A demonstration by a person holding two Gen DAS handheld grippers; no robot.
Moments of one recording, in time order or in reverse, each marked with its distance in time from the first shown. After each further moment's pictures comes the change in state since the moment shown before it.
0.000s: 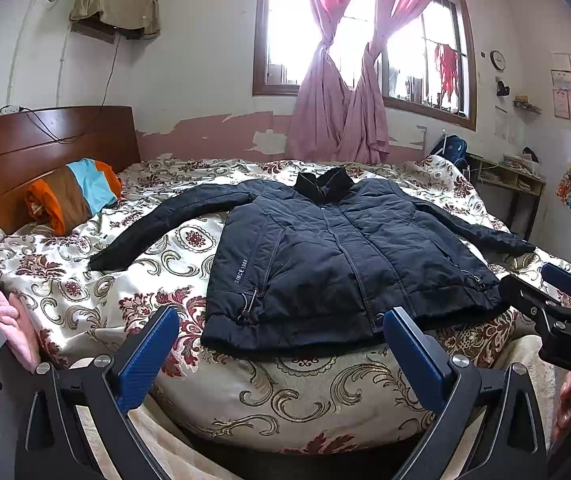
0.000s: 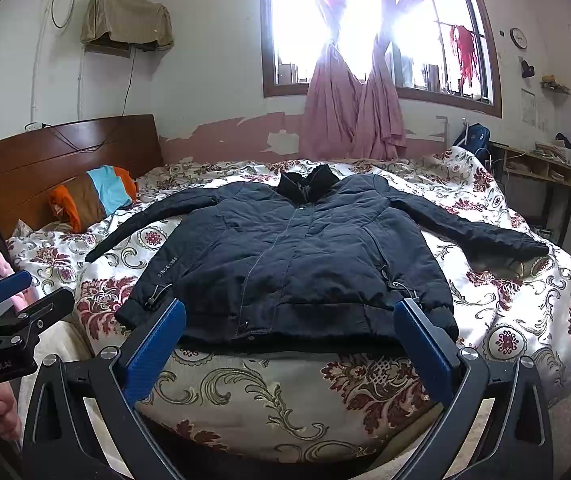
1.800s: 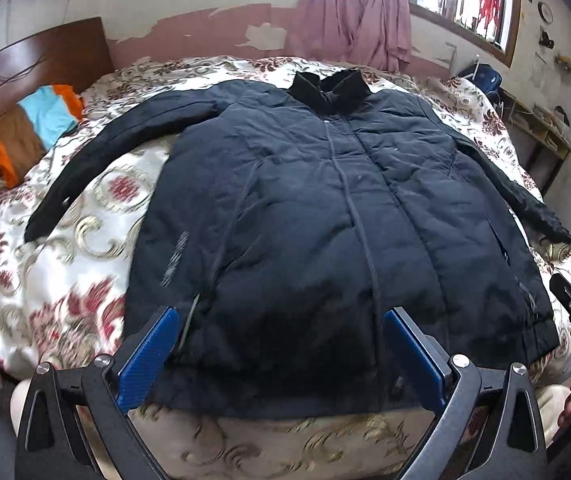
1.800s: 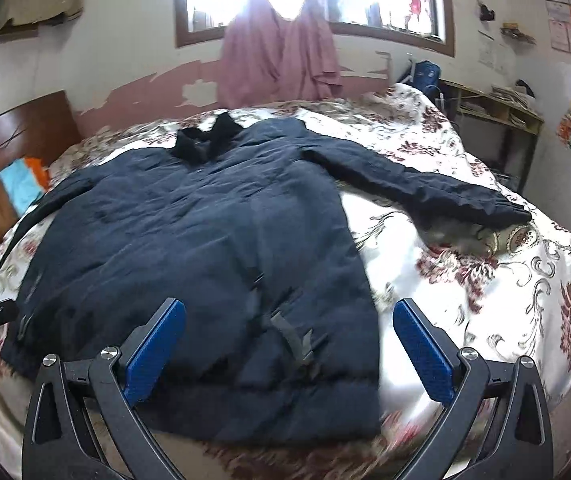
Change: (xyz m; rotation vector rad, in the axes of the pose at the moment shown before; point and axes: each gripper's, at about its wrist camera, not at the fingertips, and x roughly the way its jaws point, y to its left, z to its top) left arm 0.201 -0.043 0.057 -0.017 0.418 -0.002; right arm 0.160 -0.130 0.040 0.125 0.226 -0.224
